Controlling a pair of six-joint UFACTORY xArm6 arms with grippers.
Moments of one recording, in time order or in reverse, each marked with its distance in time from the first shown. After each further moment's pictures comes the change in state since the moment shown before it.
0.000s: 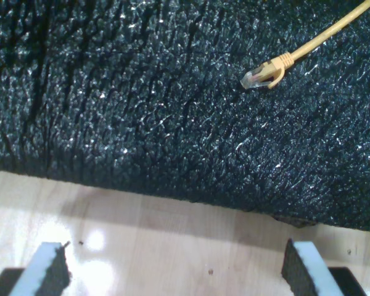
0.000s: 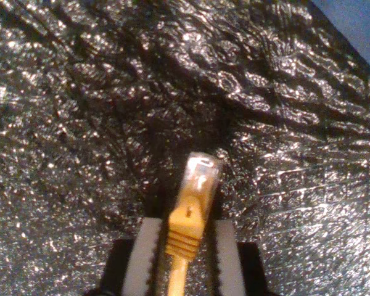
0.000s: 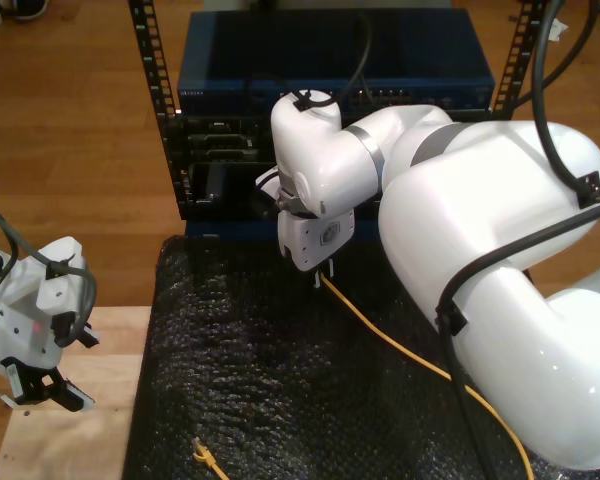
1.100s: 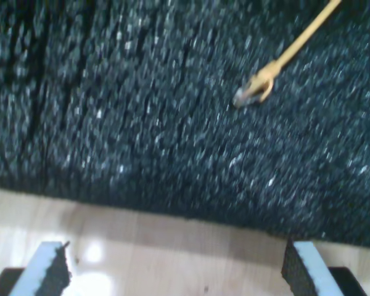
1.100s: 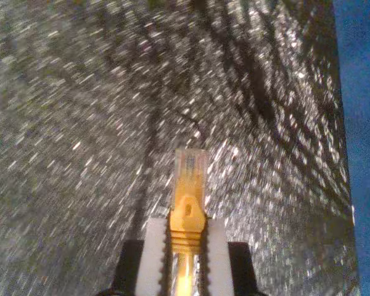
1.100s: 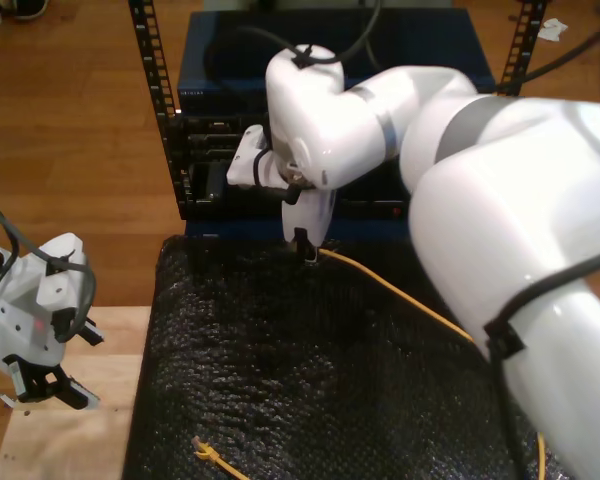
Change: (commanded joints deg) left arm 0.0 -0.4 -1.4 -3.4 3.3 0.5; right arm 0.9 -12.7 4.7 4.2 4.0 -39.0
